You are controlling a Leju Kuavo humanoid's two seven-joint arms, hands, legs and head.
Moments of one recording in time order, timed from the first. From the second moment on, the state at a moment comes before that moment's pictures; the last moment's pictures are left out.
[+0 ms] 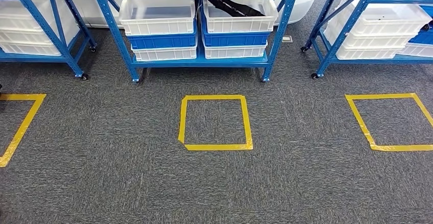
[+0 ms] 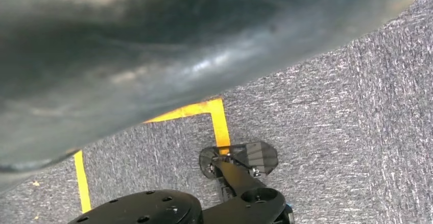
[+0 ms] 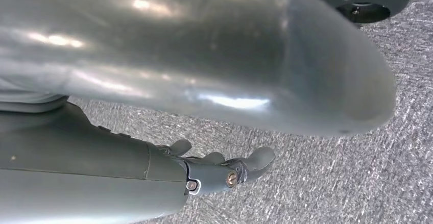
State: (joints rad) left arm -0.06 -0.14 1.03 -0.20 -1.15 0.21 -0.43; right arm -0.01 0.14 -0.47 -0.19 0.78 -0.16 -0.02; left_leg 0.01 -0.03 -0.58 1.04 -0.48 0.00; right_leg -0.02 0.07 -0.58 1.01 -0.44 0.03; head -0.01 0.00
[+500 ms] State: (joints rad) left arm -0.06 -0.13 1.04 -0.20 -1.16 0.19 -0.41; right arm -0.01 0.14 -0.47 -0.19 0.79 -0.16 -0.01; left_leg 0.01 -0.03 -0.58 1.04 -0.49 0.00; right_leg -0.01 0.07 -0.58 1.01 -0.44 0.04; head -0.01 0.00
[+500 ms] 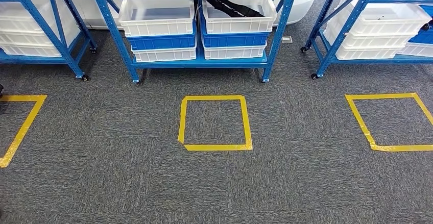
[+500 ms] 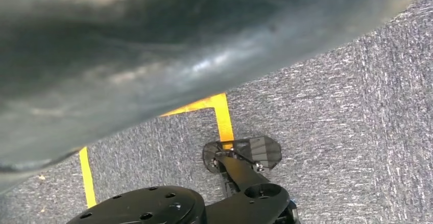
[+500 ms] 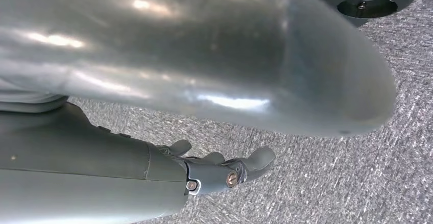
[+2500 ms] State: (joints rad) left arm -0.05 -0.14 1.05 -0.20 -1.16 0.20 -0.42; right arm -0.01 0.14 -0.46 -0.19 0.81 -0.16 -0.01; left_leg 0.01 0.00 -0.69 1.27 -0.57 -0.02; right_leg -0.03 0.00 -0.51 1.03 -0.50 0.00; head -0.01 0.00
